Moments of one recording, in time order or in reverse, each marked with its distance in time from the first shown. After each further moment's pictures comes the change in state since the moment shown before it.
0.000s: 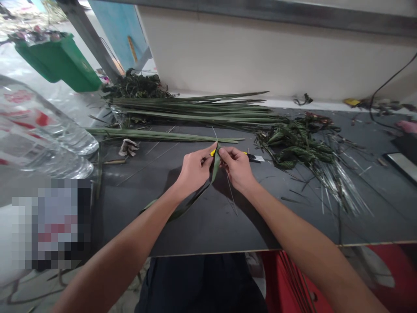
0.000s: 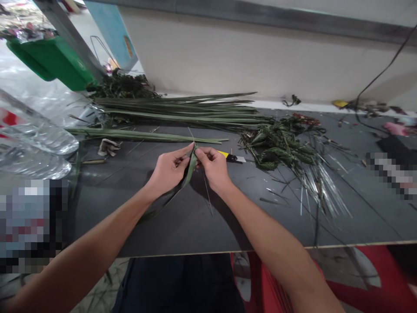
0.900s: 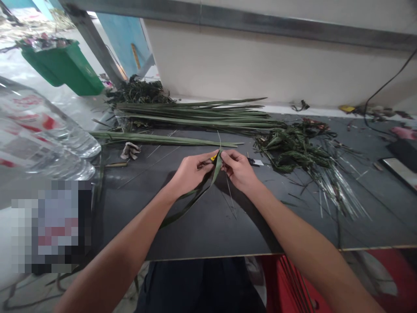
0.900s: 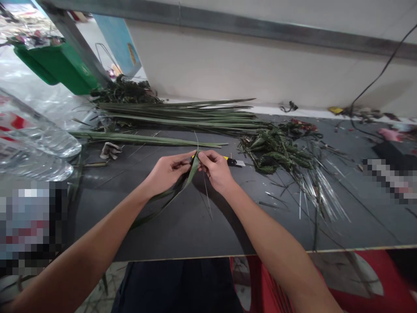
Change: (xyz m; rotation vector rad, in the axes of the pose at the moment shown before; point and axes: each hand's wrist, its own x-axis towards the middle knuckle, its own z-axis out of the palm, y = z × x) left_hand 0.003 -0.013 -0.015 -0.096 -0.174 0.017; right_hand 0.006 -0.011 -0.008 0.031 -0.092 0.109
